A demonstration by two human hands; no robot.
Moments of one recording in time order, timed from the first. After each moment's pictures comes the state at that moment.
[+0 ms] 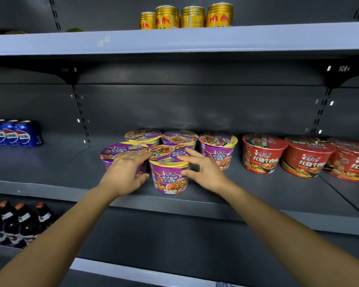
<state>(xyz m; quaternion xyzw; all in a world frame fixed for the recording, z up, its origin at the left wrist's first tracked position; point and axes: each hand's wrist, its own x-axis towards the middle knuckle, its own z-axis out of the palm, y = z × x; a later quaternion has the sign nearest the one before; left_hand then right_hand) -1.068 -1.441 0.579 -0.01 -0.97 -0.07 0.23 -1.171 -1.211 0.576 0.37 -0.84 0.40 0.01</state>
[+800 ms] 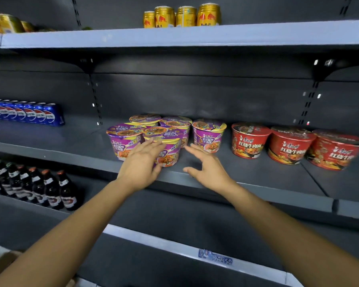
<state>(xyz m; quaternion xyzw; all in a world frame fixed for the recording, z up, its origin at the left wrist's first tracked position) -1.002 -1.314 0.575 0.02 -0.96 -0.05 0.27 -1.106 -1.125 0.568 0.42 -0.82 0.39 0.03</state>
